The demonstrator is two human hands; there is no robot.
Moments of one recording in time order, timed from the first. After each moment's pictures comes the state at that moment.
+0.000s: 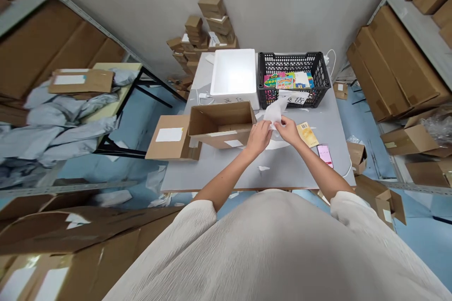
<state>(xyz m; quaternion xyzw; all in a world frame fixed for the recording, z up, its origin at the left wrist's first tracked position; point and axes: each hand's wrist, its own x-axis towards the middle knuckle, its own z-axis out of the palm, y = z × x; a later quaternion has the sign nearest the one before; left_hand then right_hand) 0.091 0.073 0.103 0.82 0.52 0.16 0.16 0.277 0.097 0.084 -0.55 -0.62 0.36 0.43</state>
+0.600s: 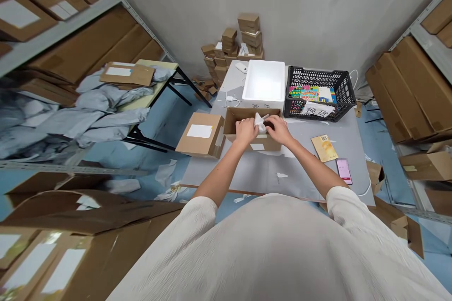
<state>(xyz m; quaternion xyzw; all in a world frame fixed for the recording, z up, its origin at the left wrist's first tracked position) -0.072 0.118 0.124 0.71 0.69 0.09 0.13 0.127 0.140 0.093 -0.49 -0.79 0.25 0.27</state>
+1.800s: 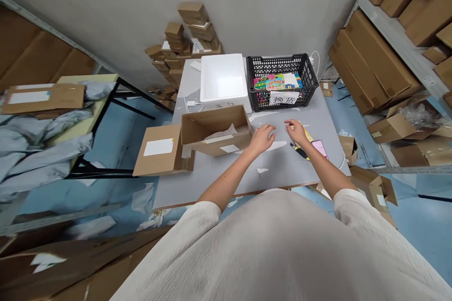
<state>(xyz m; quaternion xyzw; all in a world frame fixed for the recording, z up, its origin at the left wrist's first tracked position) 0.101 0.082 0.093 0.84 0.45 0.15 0.25 0.341 0.083 0.033 -0.66 -0.59 0.27 0.37</state>
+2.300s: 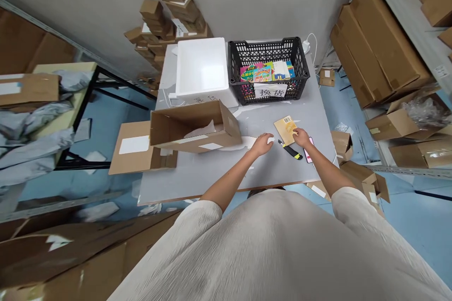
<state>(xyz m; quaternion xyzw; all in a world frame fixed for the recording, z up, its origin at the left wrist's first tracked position) 0.185 0.078 -0.010 0.77 0.51 0.01 0.39 0.461 0.058 -0.057 -0.77 -0.51 0.35 0.15</state>
